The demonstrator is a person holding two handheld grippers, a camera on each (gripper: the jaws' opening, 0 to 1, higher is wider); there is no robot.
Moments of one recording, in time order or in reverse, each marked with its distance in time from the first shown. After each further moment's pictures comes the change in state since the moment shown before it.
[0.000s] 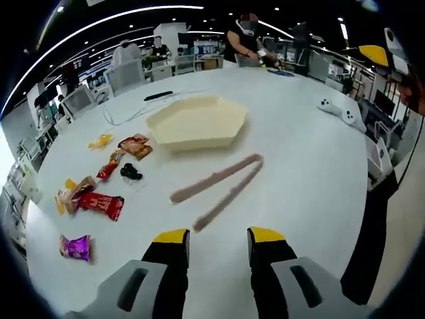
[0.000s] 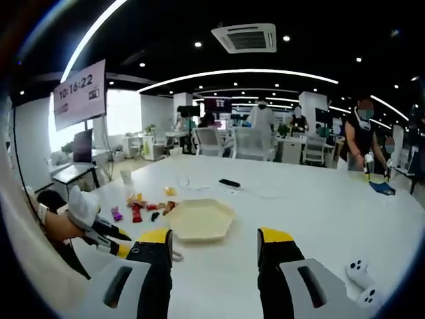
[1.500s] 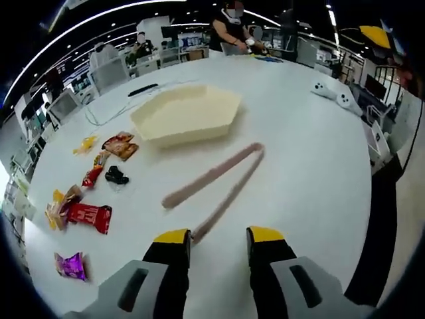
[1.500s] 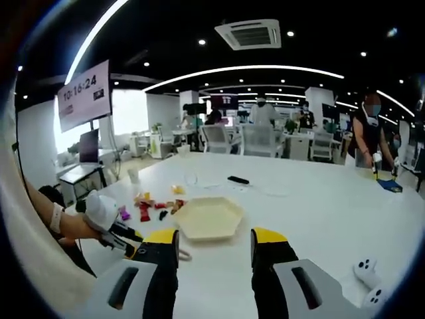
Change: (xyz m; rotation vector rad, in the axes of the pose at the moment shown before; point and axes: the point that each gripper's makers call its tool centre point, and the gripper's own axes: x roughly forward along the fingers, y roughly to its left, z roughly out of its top) left arm 0.023 0.001 -0.004 0.072 0.056 -0.051; right arm 0.007 0.012 -0.003 0.011 0.024 0.049
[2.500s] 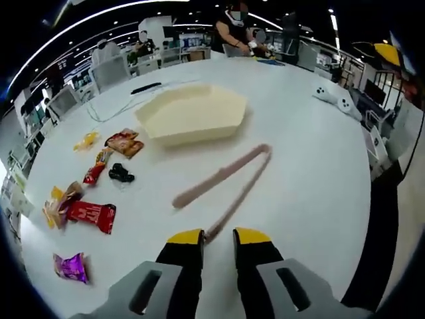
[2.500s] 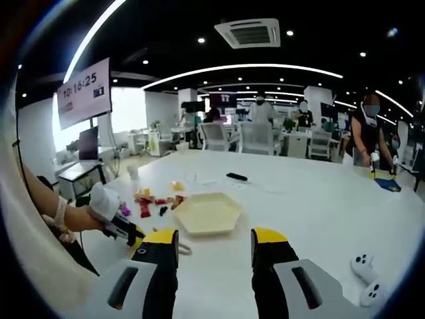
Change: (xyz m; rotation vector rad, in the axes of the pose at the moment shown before) left arm -0.002 0.012 0.001 -0.024 -0.009 -0.034; right arm -0.012 0.004 -0.008 -0.004 0.016 -0.017
